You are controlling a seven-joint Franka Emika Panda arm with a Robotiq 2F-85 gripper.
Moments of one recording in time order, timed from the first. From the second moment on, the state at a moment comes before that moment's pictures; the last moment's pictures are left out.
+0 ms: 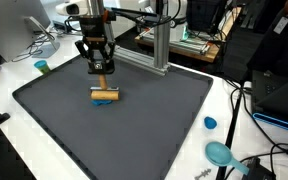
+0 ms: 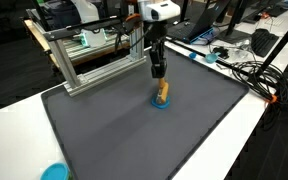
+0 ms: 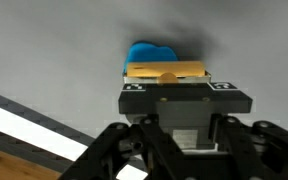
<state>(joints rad) -0.10 0.29 0.05 -2.08 0.09 2.60 -0.69</state>
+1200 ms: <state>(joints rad) -0.12 0.36 0.10 -2.08 0.11 2.77 -0.56</state>
